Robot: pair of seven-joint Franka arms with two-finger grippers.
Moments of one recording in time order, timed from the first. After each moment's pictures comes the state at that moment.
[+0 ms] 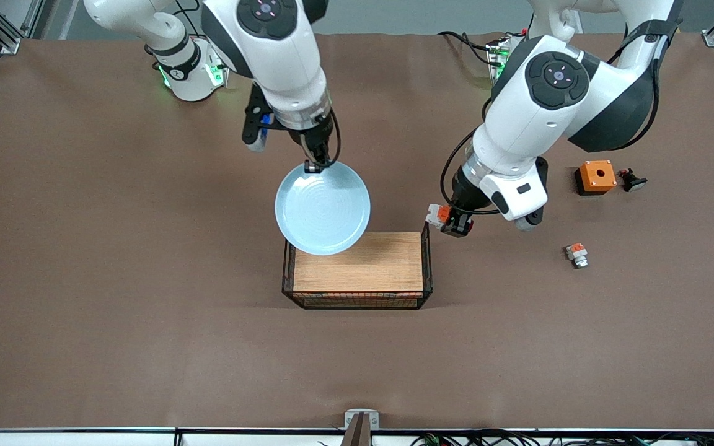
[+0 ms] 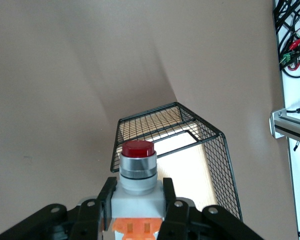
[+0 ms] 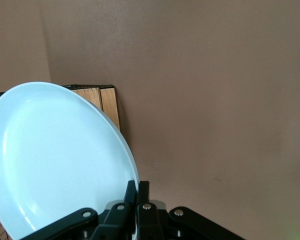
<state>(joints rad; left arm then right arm) -0.22 0.33 -0.36 -1.48 0.04 1.95 -1.82 0.75 0.35 -0.01 -1.38 0.05 1.79 2.42</state>
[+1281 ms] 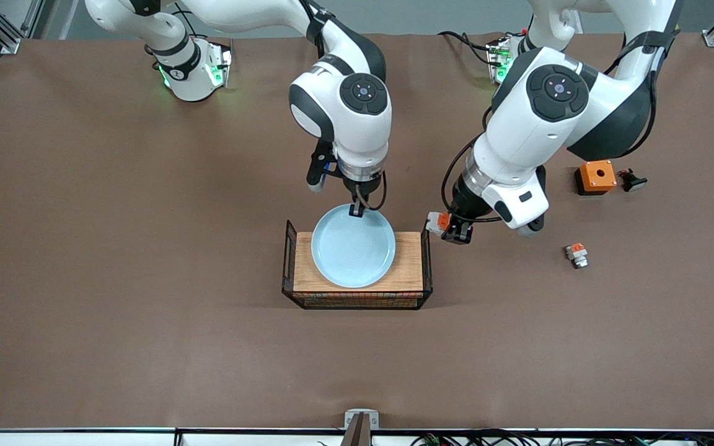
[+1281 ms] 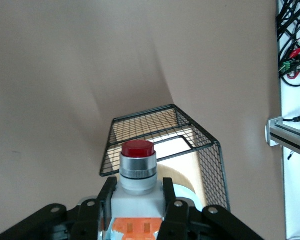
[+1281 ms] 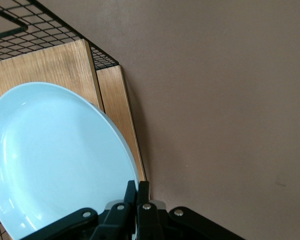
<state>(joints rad) -0.22 0.36 -0.36 -1.48 0.04 2.00 -1.88 0.83 0.66 -0.02 -1.21 -0.07 1.91 2.62</state>
